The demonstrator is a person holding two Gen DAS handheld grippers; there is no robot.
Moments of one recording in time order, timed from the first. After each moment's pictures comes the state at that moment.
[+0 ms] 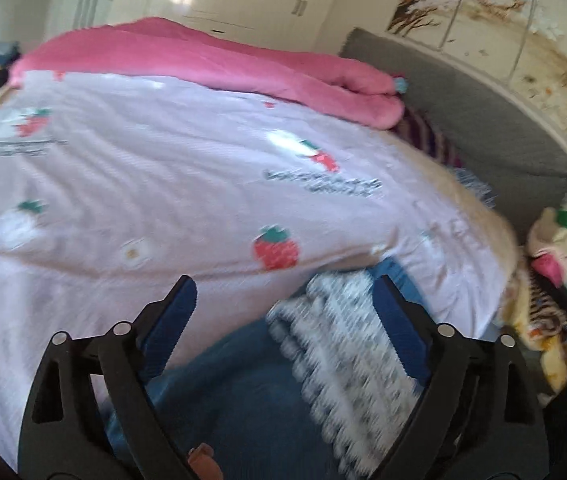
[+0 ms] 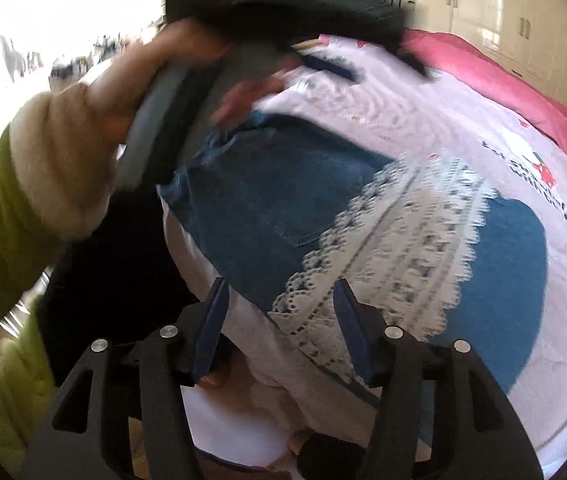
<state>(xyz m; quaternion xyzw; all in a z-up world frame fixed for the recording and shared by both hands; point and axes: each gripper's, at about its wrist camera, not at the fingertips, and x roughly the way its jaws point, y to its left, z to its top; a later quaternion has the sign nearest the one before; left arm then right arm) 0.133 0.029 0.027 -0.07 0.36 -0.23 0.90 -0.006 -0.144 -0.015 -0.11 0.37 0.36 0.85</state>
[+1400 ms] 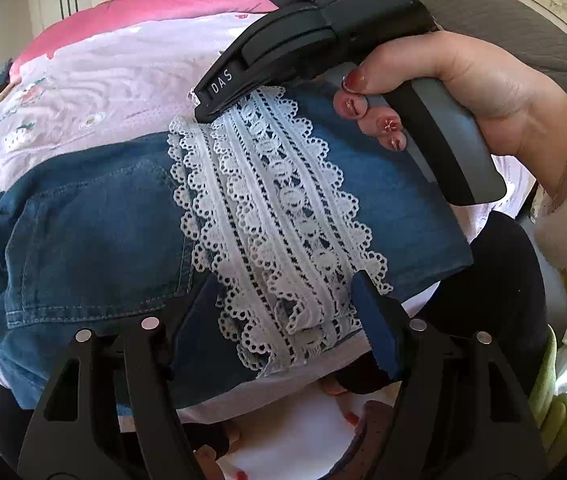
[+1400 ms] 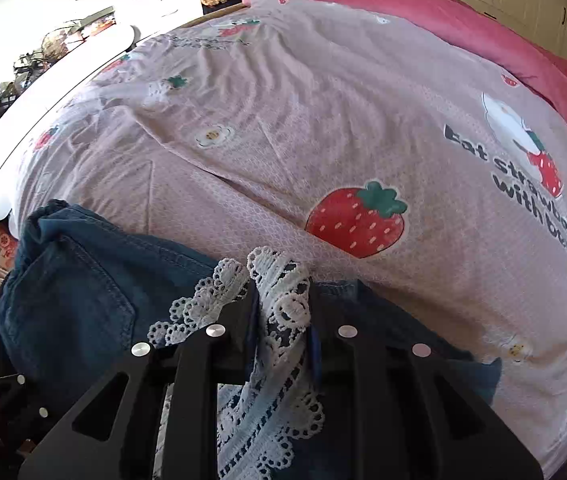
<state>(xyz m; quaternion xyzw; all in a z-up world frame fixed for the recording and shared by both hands) 0.016 -0.064 -0.045 0.04 0.45 -0.19 0.87 0.188 -0.114 -0.045 -0.11 0.47 0.30 0.82</state>
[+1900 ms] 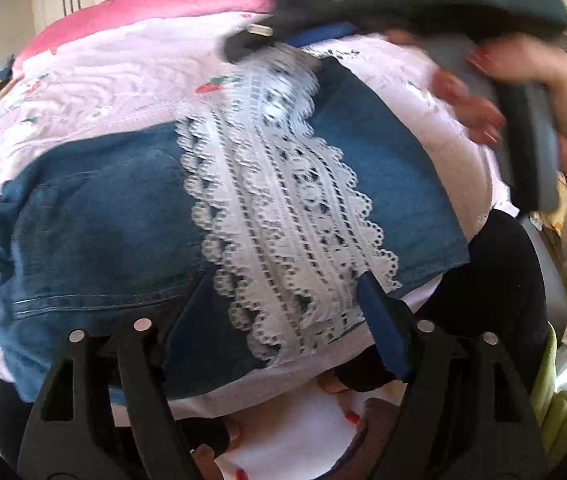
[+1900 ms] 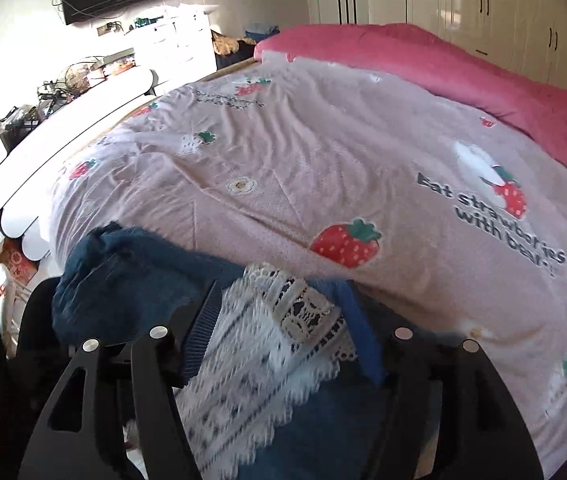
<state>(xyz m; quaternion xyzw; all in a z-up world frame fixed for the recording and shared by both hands) 0.013 -0.051 -0.045 0.04 0.45 -0.19 0.87 0.125 -0.161 0.012 -0.09 0.39 0.32 0.86</state>
